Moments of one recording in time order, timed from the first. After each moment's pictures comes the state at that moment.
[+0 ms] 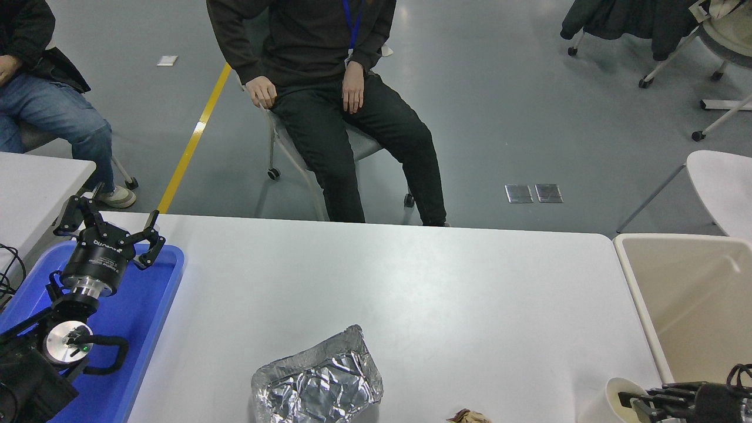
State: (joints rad) left arm -0.56 0.46 -0.60 -0.39 -0.23 -0.70 -0.59; right arm 0.37 -1.08 0.27 1.34 -1.80 -0.03 0.39
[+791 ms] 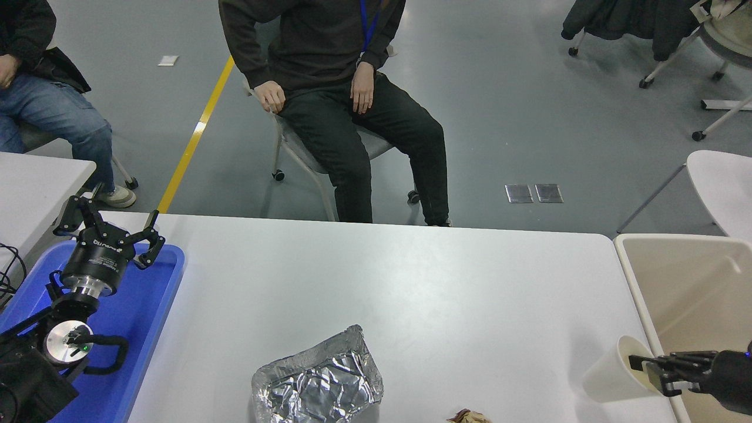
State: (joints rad) left arm -0.56 0.46 -0.60 -0.39 -0.23 -0.70 -0.59; right arm 0.47 -1.21 0.27 1.38 -1.68 -0.03 0.46
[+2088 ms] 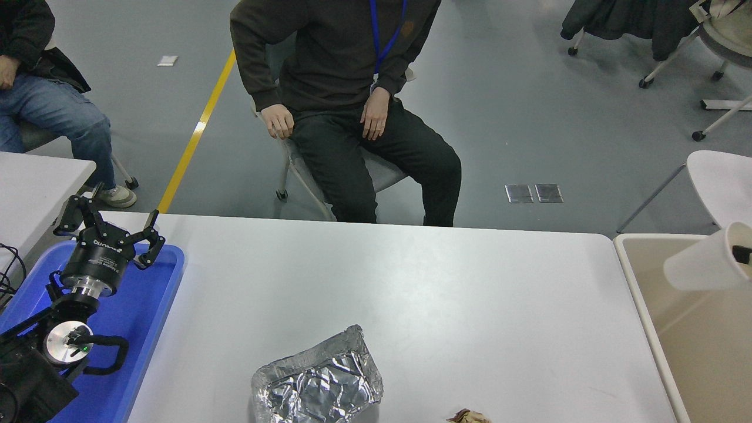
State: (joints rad) left arm -0.56 0.46 -0.60 -0.39 -0.23 -0.70 -0.59; right arm 0.70 -1.47 0.26 1.31 -1.46 -0.02 0.54
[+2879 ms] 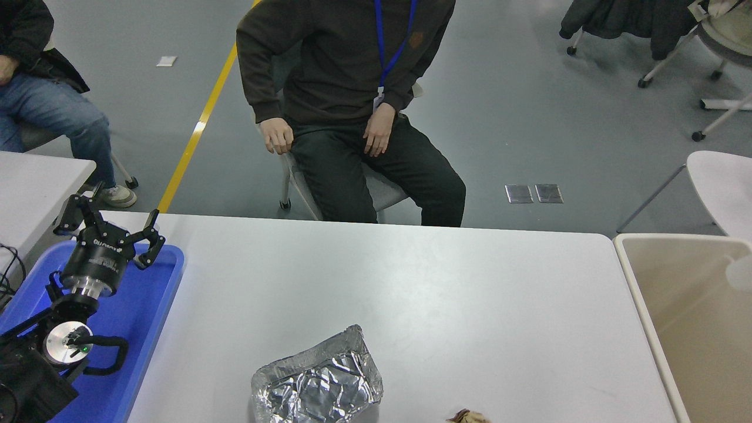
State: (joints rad) left arm -0.56 0.46 -0.60 -0.39 -0.23 -0.70 -0.59; right arm 0.67 -1.25 0.16 0.88 -1.39 -0.09 0.54
